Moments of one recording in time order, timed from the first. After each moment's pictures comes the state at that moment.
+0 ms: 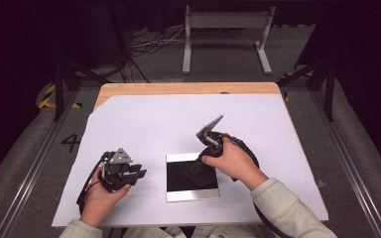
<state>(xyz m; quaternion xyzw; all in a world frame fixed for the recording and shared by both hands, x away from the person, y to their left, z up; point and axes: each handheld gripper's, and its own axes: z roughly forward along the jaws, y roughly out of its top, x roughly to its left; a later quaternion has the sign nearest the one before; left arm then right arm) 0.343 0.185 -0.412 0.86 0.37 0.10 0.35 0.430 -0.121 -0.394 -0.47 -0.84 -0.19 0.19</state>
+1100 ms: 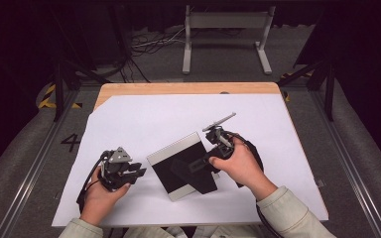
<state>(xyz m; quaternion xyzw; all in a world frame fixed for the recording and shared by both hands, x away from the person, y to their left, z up) 0.345 0.186 -0.409 0.85 0.37 0.11 0.36 0.394 -0.133 -0.347 -0.40 -0.83 -0.33 0.22</state>
